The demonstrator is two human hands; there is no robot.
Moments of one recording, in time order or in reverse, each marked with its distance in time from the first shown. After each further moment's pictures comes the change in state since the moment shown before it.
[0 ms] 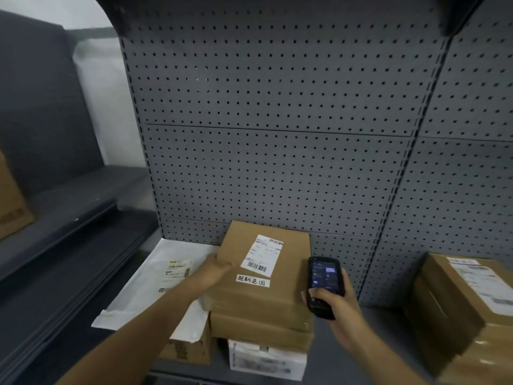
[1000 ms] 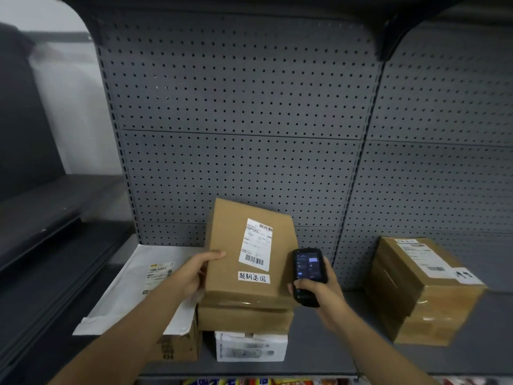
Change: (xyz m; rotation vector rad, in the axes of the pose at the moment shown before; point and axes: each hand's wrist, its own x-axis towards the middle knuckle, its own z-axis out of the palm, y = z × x) left_hand -0.048 0.000 -0.008 -0.626 -0.332 0.087; right_hand -0.063 -0.020 0.006 -0.001 0.040 -0.073
